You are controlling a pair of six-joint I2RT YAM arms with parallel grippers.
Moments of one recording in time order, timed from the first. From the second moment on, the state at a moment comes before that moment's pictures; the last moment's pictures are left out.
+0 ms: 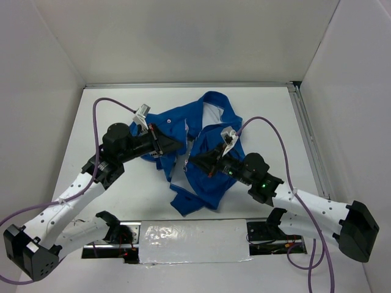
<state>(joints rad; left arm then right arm) -0.54 0.95 0.87 -0.09 0.43 -0.91 0.89 0.93 0.51 0.55 -0.17 0.47</state>
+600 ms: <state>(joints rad) -0.54 0.90 0.83 -0.11 0.38 -1.08 0.89 0.97 0.50 0.62 -0.14 0.49</state>
